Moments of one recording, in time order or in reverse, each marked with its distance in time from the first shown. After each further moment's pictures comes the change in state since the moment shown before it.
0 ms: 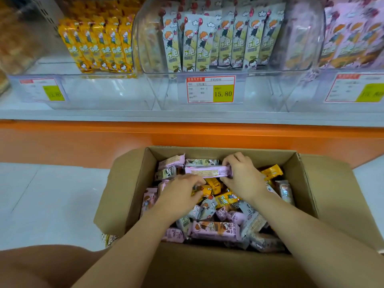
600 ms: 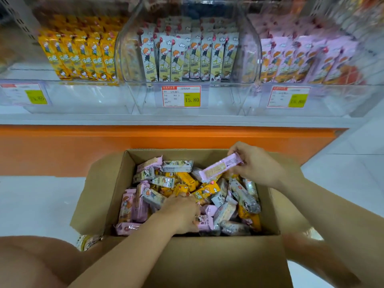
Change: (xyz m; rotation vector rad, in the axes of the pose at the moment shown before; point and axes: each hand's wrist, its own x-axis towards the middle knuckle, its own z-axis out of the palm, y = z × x) left_hand -0.018 0.045 0.035 0.500 -0.350 0.163; right_hand -0.042 0.021 -0.110 0.246 -0.127 -0.028
